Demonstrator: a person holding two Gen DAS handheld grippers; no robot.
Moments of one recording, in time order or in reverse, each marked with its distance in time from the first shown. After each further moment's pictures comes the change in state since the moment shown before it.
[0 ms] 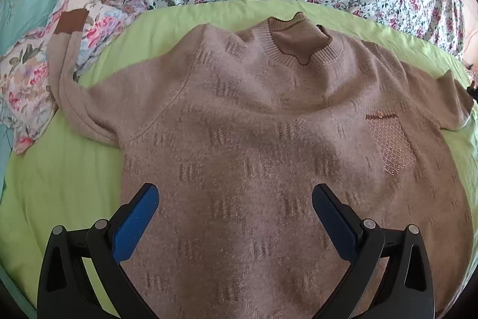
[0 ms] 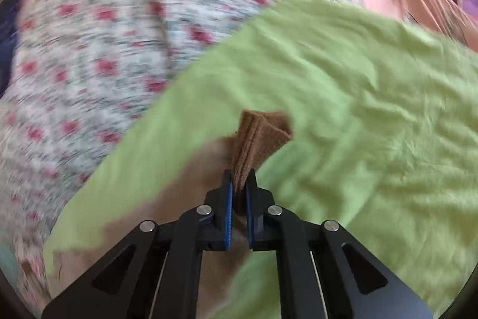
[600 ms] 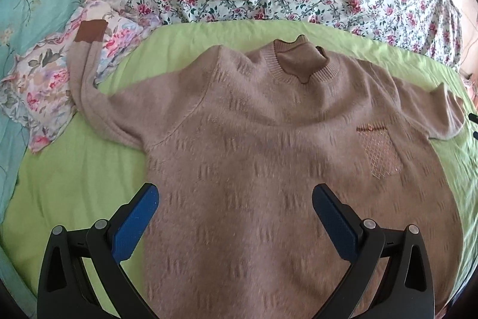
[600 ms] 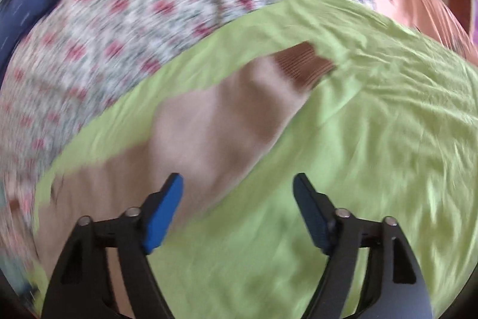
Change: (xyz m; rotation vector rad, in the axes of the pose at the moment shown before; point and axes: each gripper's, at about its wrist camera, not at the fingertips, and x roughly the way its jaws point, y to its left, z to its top) left arm -0.038 0.009 0.001 -0.022 -0.057 0.009; right arm -0.057 0.017 -0.078 -0.079 0.089 -0.046
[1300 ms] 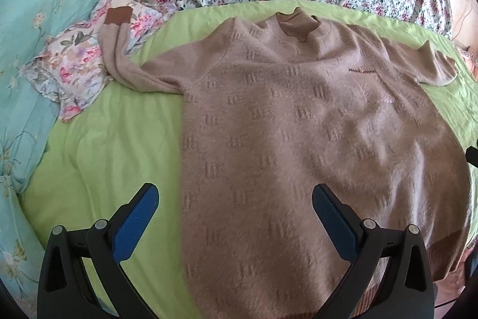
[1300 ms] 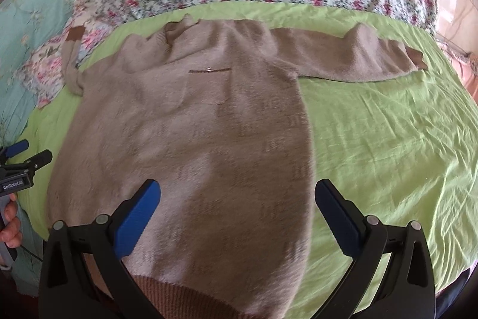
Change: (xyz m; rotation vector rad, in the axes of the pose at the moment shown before) left arm -0.066 0.024 -0.088 0.061 0.029 0.028; right arm -0.136 0.168 -0.251 -0.579 0.197 0.112
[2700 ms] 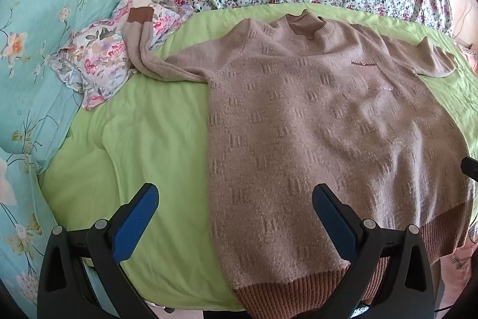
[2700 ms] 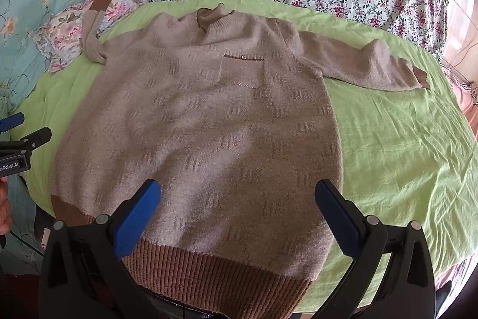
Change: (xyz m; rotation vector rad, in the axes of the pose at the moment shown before) left arm -0.039 0.016 -0.046 0.018 -0.061 0.082; right arm -0.027 0.061 -0.034 -0.149 -0.032 -0.031
